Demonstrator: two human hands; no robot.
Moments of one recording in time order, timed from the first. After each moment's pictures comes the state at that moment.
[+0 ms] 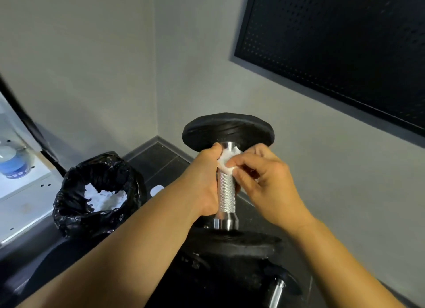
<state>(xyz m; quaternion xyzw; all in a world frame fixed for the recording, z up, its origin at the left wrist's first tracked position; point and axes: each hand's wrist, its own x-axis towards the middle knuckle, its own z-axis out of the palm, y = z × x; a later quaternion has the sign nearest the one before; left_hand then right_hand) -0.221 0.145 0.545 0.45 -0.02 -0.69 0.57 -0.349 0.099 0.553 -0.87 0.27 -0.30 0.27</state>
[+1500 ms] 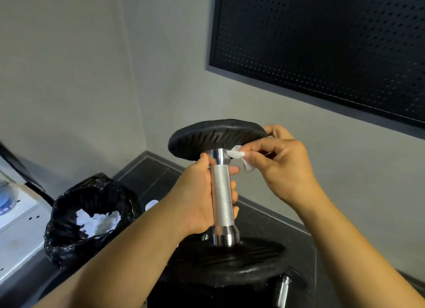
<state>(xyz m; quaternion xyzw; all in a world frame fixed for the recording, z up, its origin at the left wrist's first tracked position) -0.233 0.156 0.561 0.46 -0.13 -0.71 0.52 -0.368 0.083 0.590 -0.78 0.39 -0.37 0.32</state>
